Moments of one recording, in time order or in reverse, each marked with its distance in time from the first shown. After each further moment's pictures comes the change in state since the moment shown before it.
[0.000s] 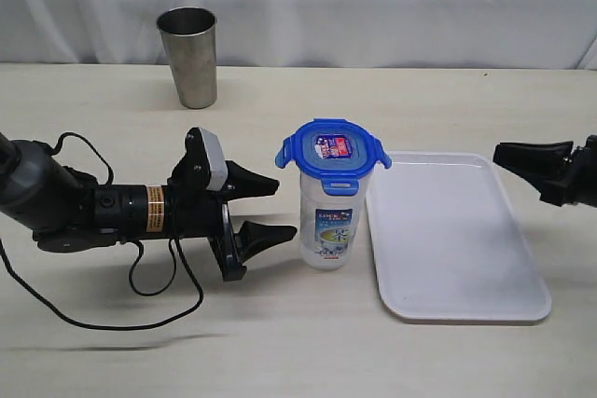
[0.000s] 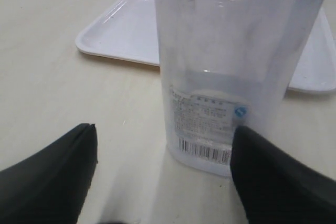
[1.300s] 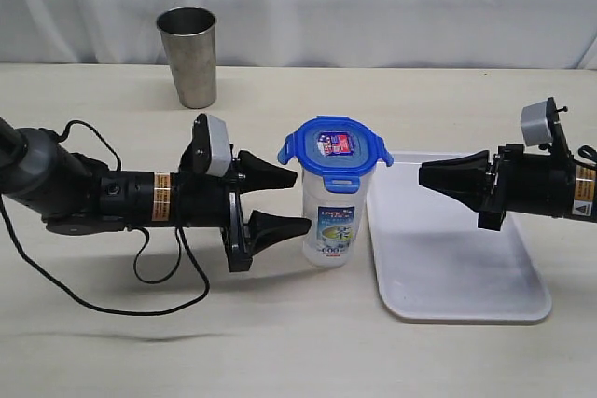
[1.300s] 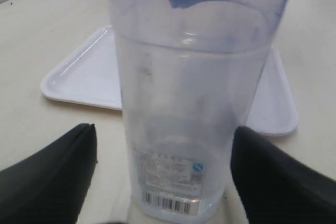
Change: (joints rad) left arm -0.012 0.005 -0.069 0.116 -0.095 -0.126; right arm 0.225 0.047 -0.047 -0.071 -0.014 -0.038
